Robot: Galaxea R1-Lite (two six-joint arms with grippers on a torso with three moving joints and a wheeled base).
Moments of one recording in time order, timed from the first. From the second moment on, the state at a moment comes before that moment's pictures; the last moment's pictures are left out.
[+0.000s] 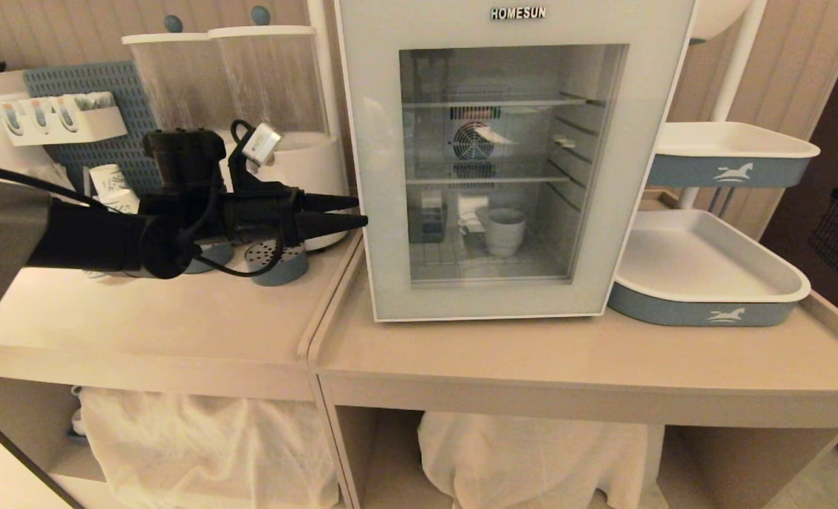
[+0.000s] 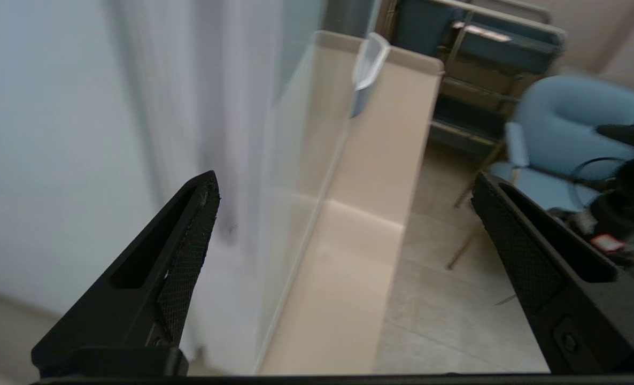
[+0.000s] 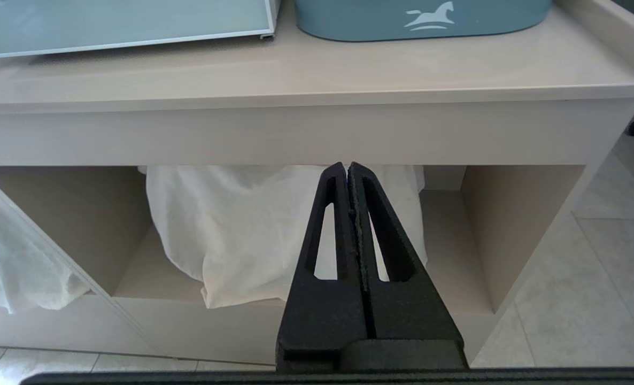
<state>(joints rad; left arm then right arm) -0.13 2.06 -1.49 -0.49 -1.19 -0.04 0.00 0.00 -0.05 0.13 0.00 0.03</state>
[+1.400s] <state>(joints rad) -0.19 2.05 -1.45 -0.49 -1.30 -0.12 0.00 0.00 -0.05 0.13 0.00 0.03</state>
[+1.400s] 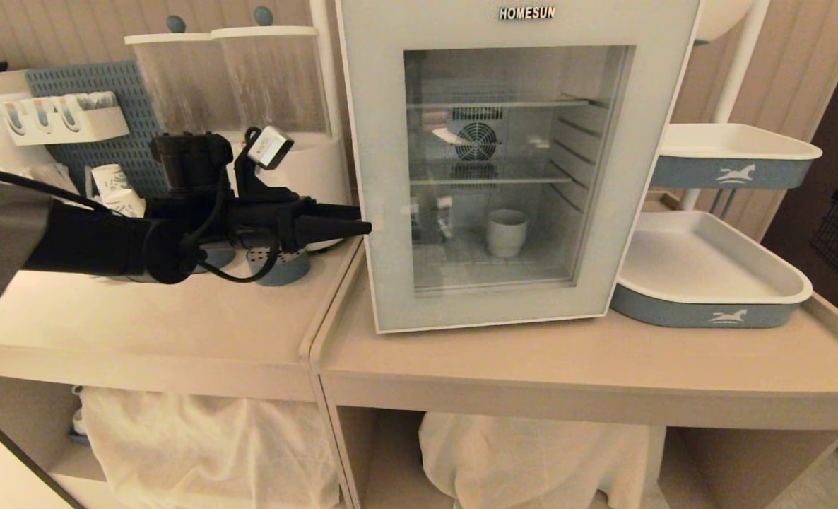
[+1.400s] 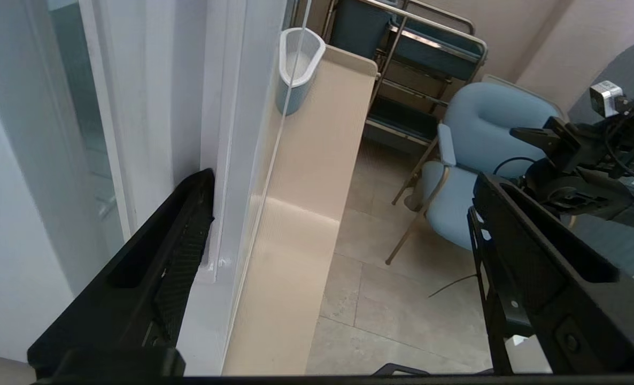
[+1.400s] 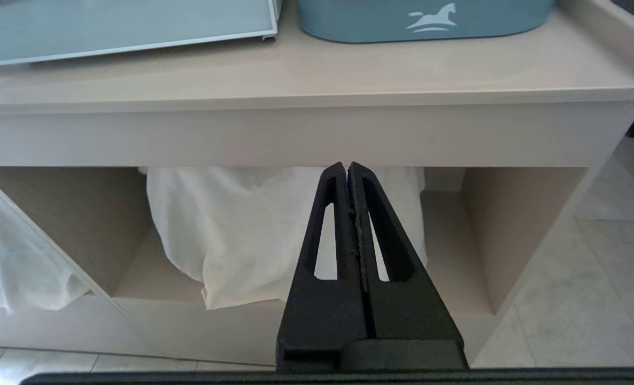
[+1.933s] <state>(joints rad) -0.24 1.99 -1.31 -0.54 -1.28 -0.11 0.00 0.00 -0.05 0.13 0.00 0.03</state>
